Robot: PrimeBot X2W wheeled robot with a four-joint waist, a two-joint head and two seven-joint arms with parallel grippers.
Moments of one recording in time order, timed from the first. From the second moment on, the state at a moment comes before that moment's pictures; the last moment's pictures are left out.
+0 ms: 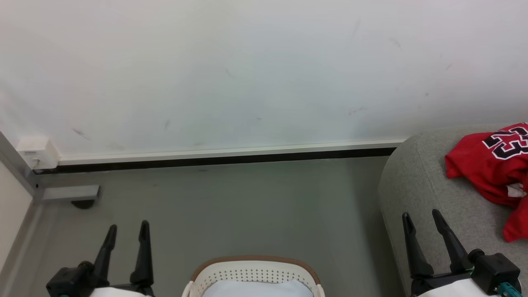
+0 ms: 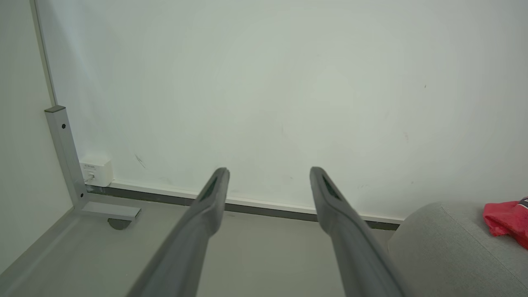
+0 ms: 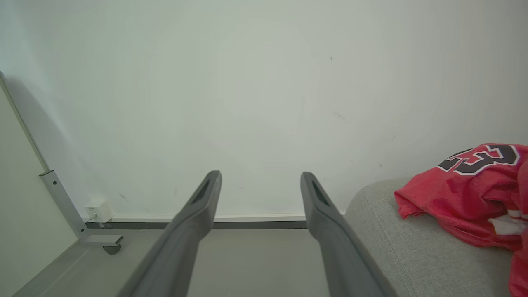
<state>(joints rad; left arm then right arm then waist) -0.01 0.19 -0.10 0.11 -0.39 0.03 -0.26 -0.09 -0.08 0.13 0.22 0.34 0.13 -0.25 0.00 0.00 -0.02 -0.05</state>
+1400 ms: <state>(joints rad) -0.02 0.11 -0.01 0.19 -0.84 -0.04 -0.12 -0.06 -0.07 0.06 0.26 0.82 0.13 -0.12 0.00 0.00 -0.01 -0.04</state>
